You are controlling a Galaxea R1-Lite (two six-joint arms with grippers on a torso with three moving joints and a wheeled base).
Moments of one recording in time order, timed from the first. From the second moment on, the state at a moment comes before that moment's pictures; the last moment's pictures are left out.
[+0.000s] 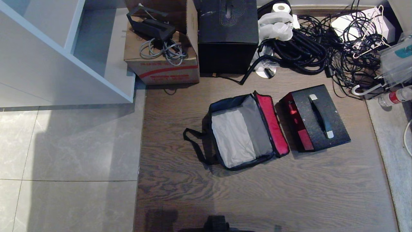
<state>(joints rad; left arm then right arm) 0.00 0.00 0.00 0.00 0.01 -0.01 0.01 0.00 0.00 -0.13 -0.01 0.01</state>
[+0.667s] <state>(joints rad) 0.00 0.00 0.00 0.00 0.01 -0.01 0.01 0.00 0.00 -0.13 -0.01 0.01</state>
